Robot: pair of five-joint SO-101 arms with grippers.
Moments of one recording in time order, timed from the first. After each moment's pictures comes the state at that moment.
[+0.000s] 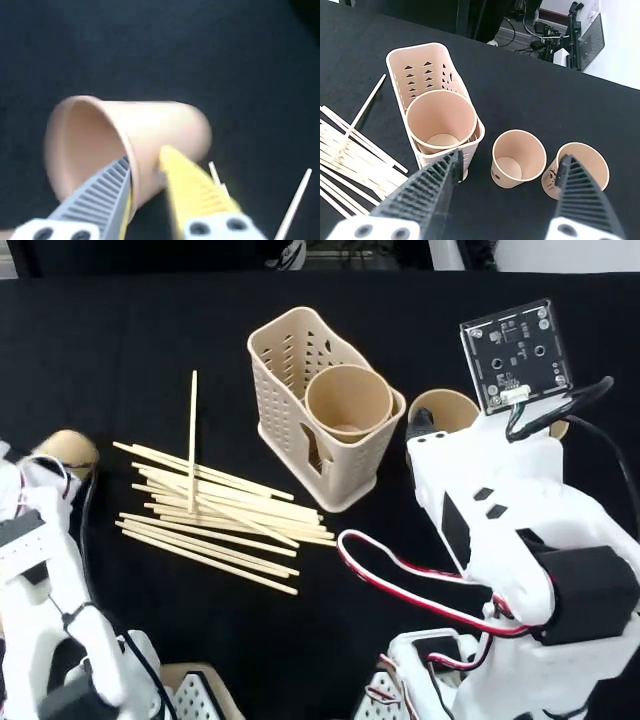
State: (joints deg) left arm -38.2 -29.2 56.7 24.7 25.1; right arm -7.0 -38.6 -15.8 99.3 8.8
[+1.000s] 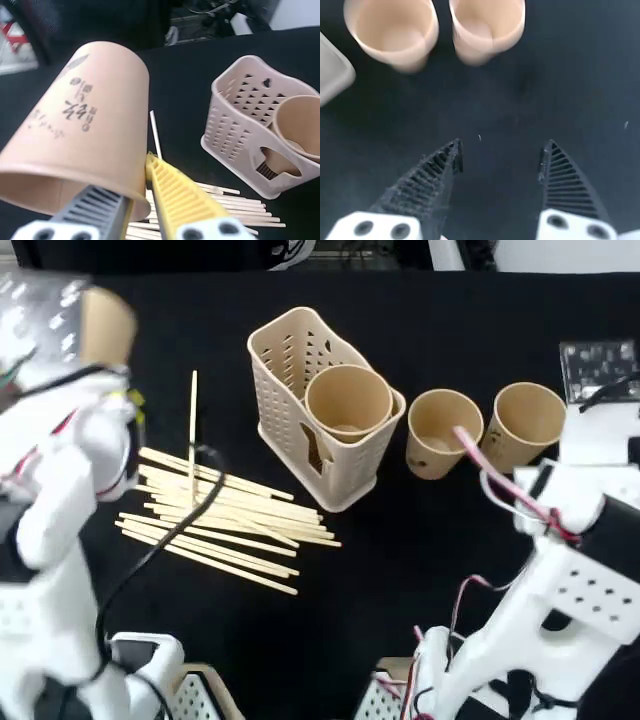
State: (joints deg) left arm -1.8 -27.1 -29.1 99.2 -8.0; right arm 33.3 -38.7 9.8 97.5 29.0
